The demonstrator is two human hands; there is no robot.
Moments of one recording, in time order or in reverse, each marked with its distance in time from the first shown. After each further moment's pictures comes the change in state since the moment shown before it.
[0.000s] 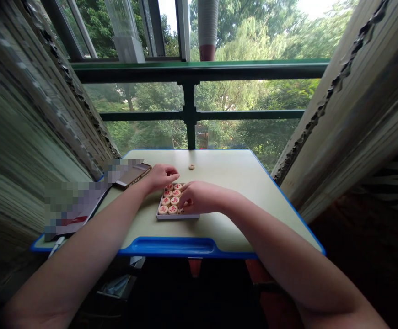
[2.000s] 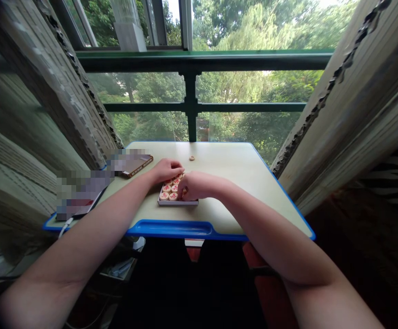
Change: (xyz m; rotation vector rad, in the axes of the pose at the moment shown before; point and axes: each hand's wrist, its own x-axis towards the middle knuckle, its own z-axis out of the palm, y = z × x) left_hand -0.006 0.008 0.010 -0.058 -0.118 -0.066; right_hand 0.008 -0.017 -0.004 0.028 -0.162 0.310
